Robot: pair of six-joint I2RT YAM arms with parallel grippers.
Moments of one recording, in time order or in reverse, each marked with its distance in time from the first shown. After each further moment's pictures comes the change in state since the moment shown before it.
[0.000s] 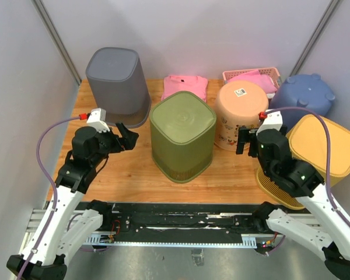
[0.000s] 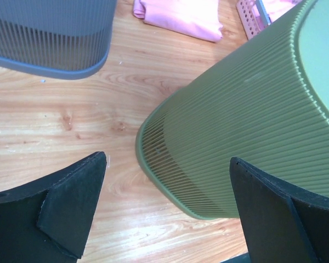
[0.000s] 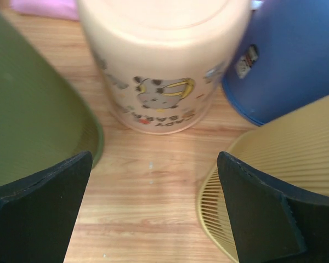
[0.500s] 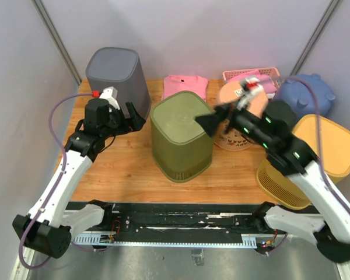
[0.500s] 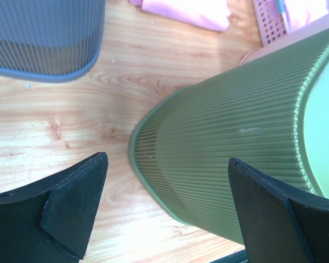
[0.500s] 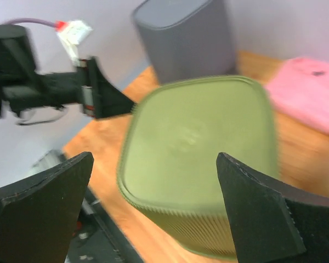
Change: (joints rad) left arm 0.000 0.373 0.254 -0.067 0.037 -0.019; right arm 0.000 0.388 0.369 0.410 -0.803 0.124
